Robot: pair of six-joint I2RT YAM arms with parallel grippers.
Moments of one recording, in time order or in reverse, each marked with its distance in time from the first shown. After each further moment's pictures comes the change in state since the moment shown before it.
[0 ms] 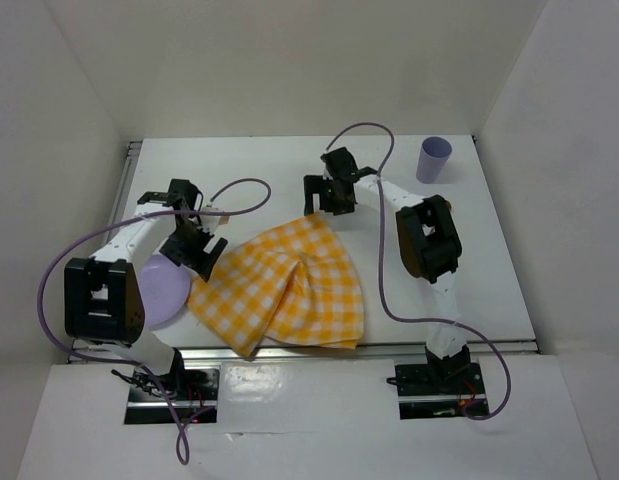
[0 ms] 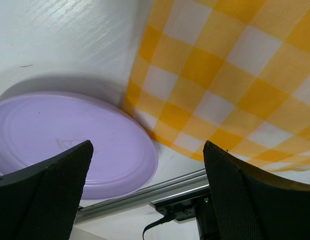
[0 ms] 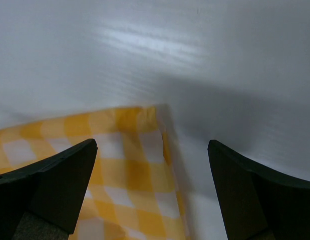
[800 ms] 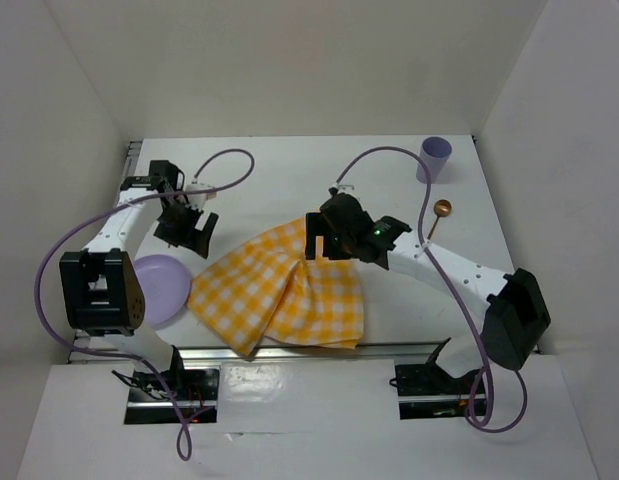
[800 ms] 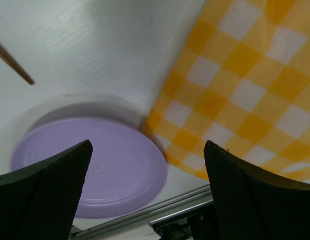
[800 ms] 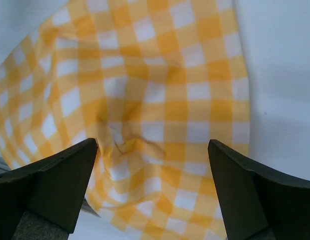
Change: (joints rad) left arm 0.114 0.064 0.188 0.013 0.135 -0.019; right arm 0.333 -0.773 -0.607 -0.106 0.292 0.319
